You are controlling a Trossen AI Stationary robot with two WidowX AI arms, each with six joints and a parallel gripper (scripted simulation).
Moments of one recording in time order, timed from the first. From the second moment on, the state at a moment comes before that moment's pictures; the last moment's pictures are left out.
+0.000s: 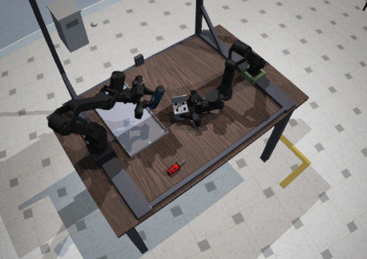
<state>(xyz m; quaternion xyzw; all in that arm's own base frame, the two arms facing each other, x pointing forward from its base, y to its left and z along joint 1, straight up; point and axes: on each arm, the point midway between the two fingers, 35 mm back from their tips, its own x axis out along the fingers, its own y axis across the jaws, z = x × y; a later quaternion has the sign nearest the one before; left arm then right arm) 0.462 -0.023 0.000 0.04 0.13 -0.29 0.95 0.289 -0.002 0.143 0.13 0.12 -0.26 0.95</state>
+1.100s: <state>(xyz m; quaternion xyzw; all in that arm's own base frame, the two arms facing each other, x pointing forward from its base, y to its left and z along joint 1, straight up) 0.462 -0.023 0.000 0.04 0.13 -0.29 0.95 0.306 -0.011 0.172 0.00 0.03 -0.03 1.00</state>
